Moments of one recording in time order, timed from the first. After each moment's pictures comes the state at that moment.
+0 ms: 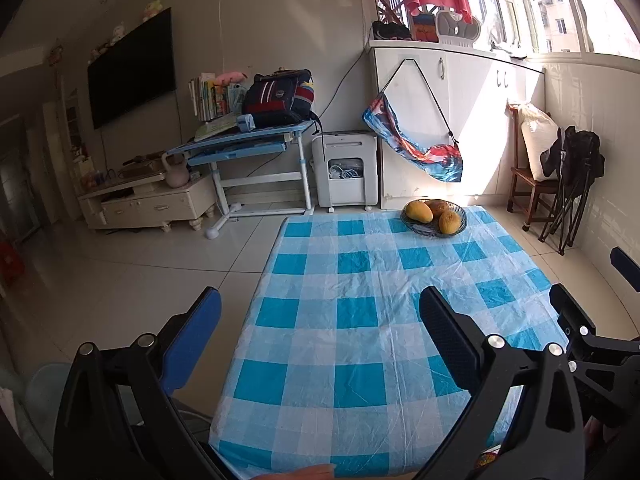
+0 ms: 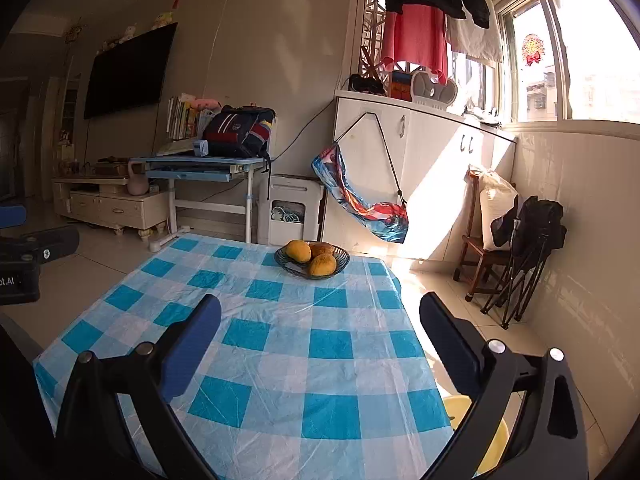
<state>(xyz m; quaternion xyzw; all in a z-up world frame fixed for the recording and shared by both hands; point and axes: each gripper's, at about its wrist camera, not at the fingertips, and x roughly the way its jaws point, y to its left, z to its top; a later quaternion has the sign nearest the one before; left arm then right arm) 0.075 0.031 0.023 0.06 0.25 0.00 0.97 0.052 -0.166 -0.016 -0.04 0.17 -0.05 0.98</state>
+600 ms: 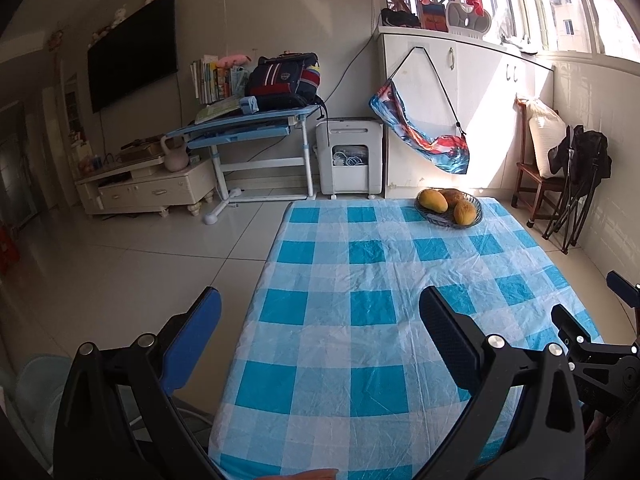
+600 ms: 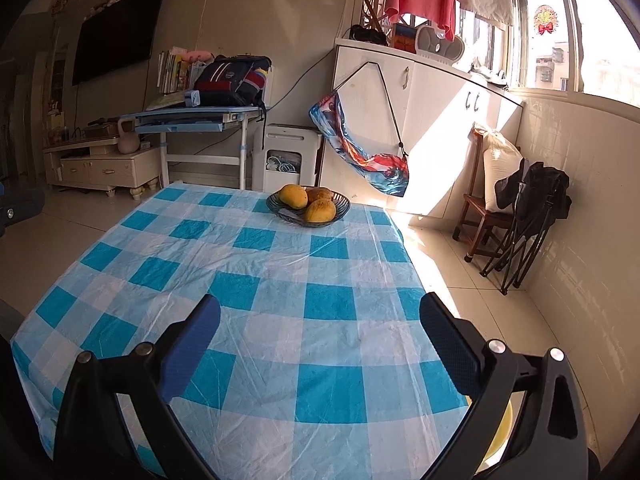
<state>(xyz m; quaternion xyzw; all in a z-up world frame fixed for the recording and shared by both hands) 0.108 0.049 0.000 0.05 0.27 0.00 0.96 0.081 -0.173 -0.045 -0.04 0.26 -0.06 0.96</state>
